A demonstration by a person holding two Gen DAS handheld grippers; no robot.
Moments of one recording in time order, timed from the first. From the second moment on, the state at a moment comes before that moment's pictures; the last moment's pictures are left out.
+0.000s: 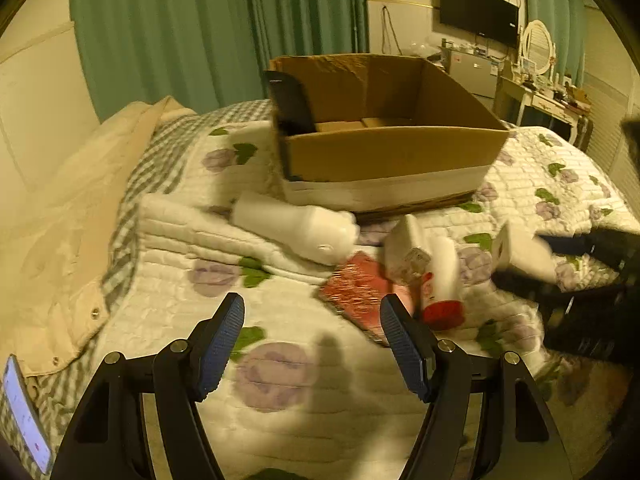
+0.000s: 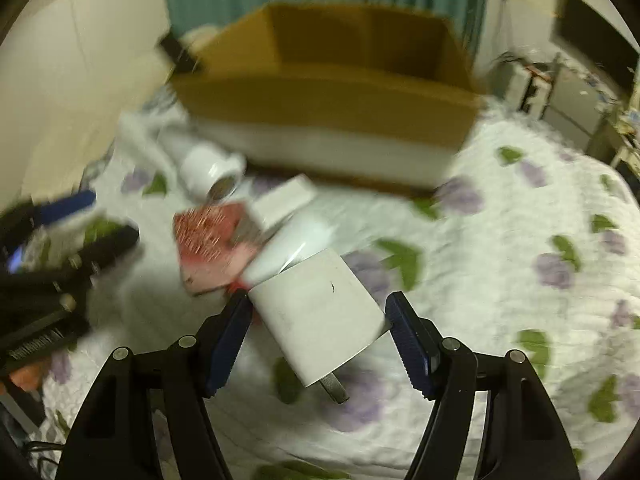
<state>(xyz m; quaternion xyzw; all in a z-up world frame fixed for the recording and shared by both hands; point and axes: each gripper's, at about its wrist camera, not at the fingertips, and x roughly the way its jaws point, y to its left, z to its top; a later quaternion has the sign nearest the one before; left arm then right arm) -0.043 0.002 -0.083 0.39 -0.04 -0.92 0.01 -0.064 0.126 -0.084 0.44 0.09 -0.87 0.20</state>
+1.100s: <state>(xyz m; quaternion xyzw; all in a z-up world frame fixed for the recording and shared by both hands) -0.065 0.084 -0.098 0.45 -0.06 -0.89 -0.09 -0.084 0.168 -0.062 0.41 0.06 -0.90 0.16</state>
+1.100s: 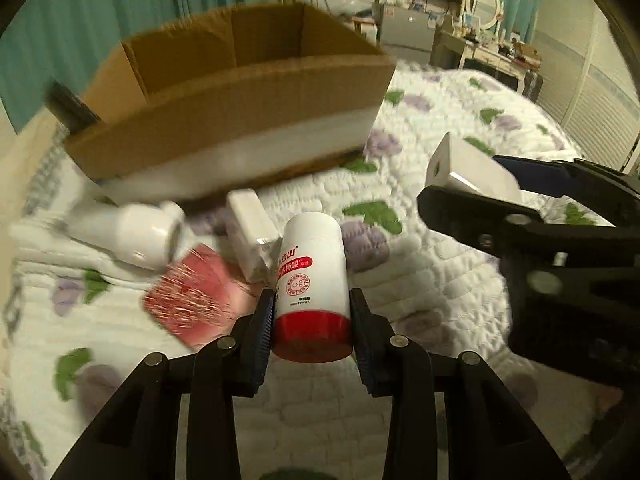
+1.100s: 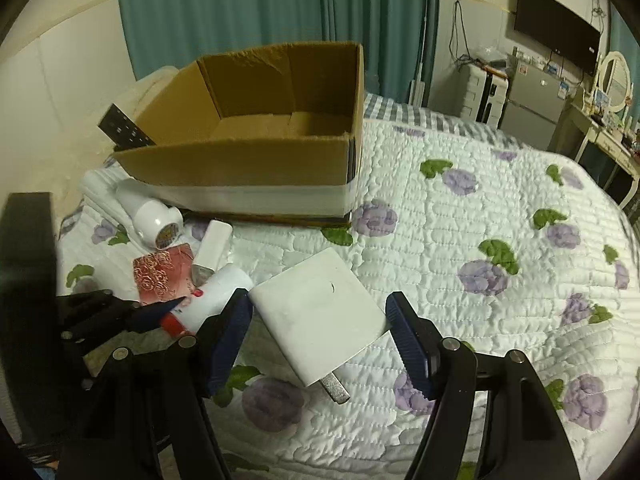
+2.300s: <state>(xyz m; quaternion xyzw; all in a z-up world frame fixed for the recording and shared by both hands) -0.183 0.047 -0.002 0.34 -0.03 -0.94 0.00 -0.178 0.144 0.060 0.28 0.05 -0.94 0.18</state>
